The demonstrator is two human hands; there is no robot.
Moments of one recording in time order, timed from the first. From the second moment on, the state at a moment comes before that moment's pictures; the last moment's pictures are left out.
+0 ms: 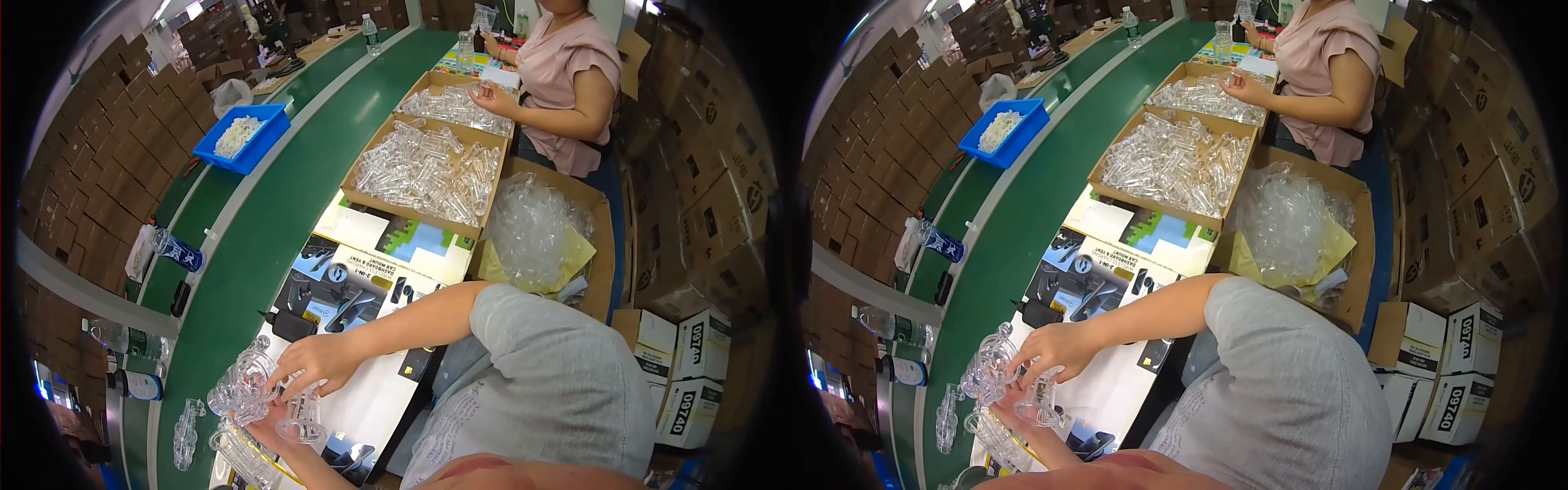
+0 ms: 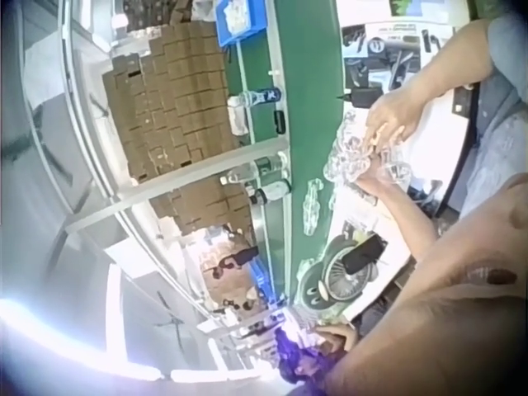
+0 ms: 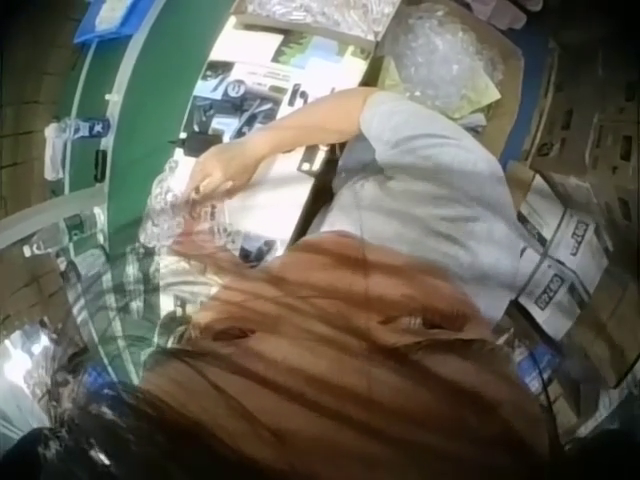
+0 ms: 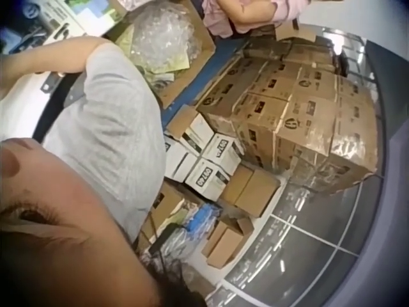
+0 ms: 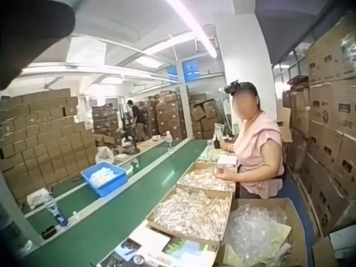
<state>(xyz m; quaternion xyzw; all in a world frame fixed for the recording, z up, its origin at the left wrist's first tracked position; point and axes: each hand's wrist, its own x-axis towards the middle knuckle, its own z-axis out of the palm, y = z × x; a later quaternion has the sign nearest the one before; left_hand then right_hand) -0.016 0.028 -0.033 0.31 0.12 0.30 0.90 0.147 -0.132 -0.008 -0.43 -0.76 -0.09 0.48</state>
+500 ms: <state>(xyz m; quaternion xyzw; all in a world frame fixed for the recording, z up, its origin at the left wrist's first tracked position) -0.020 0.036 -0.031 0.17 -0.09 0.16 0.97 0.153 -0.124 -0.005 -0.44 -0.77 -0.06 0.45</state>
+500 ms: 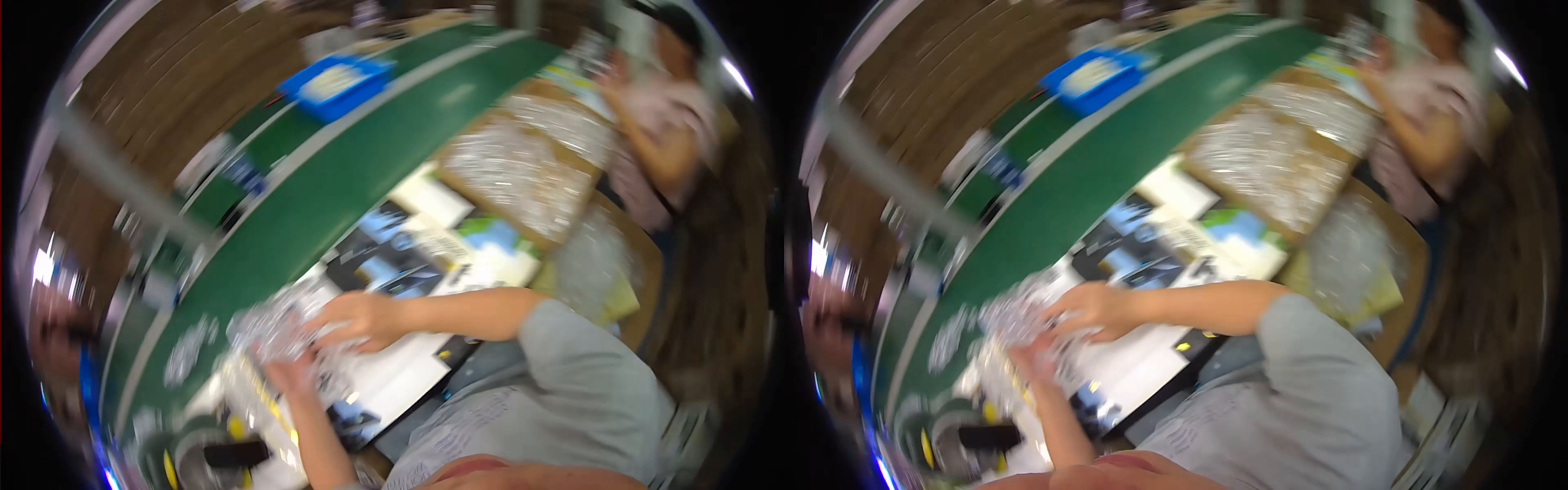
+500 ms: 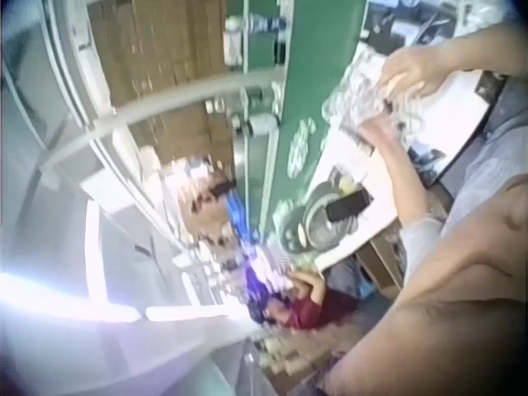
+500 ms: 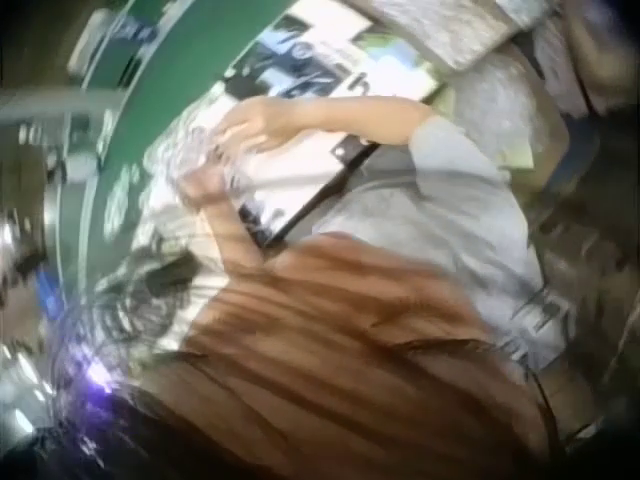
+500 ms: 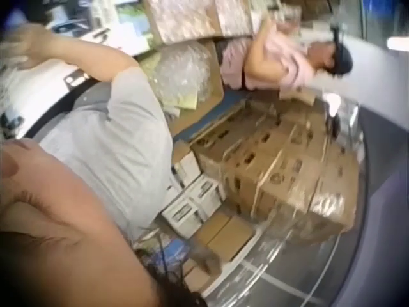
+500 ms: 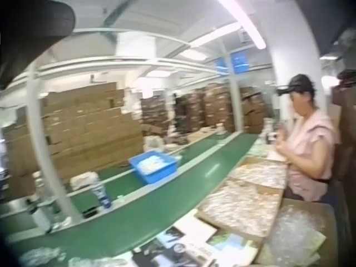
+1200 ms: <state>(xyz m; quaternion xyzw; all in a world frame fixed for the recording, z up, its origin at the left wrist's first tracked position) -0.006 0.017 -0.020 0.28 0.06 0.30 0.91 0.137 -0.131 0.001 -0.52 -0.75 -0.03 0.41</state>
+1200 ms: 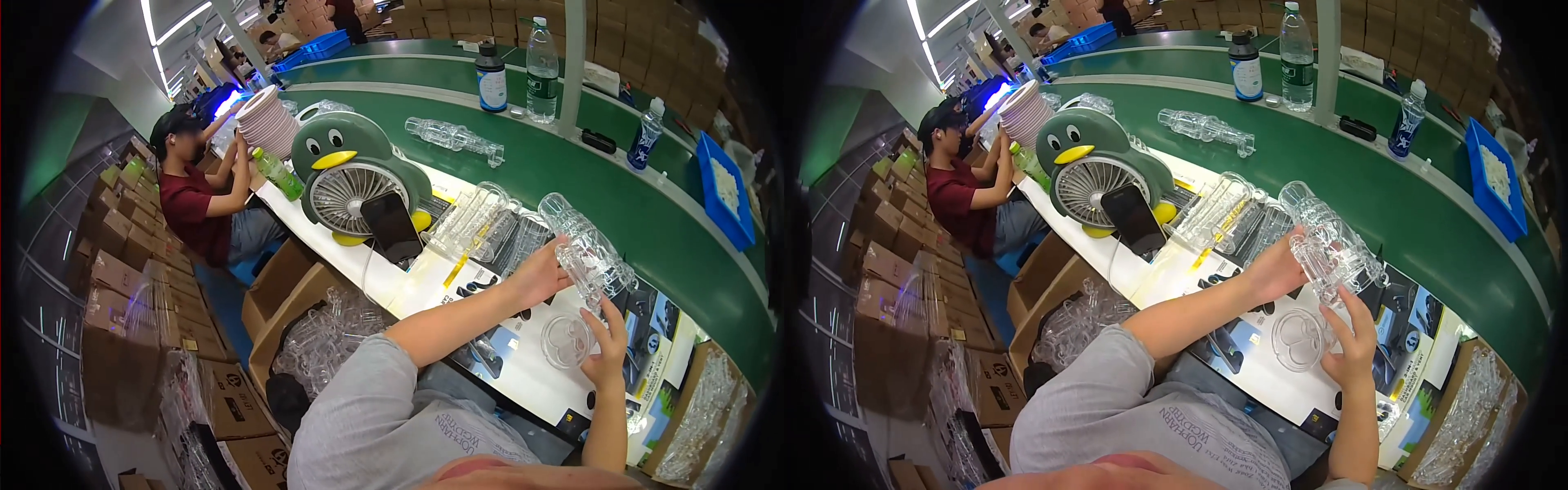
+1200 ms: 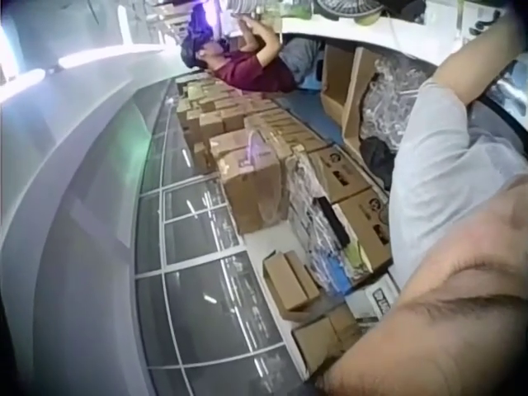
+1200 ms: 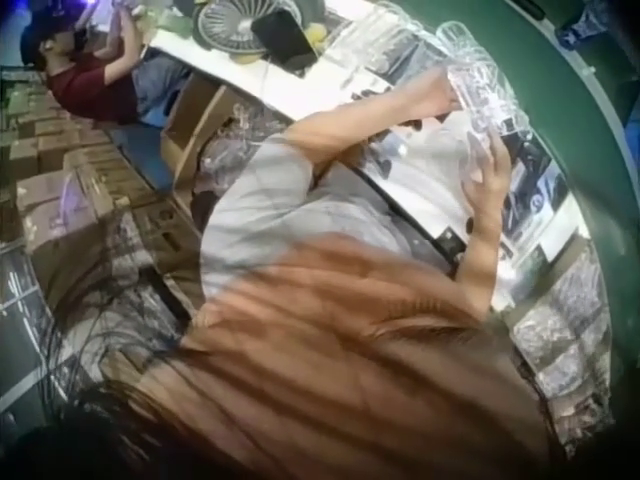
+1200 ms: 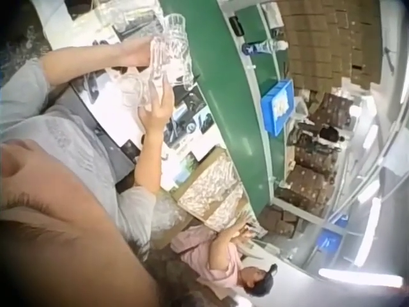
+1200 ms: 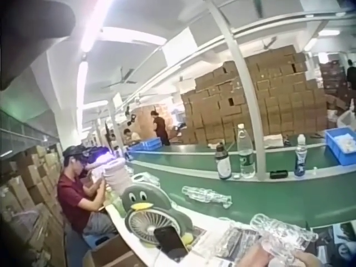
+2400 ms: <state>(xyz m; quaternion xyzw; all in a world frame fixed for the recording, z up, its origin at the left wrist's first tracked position) -0.007 0.021 -0.014 0.25 0.00 0.28 0.93 0.136 -0.128 0.008 -0.51 -0.76 -0.02 0.39</state>
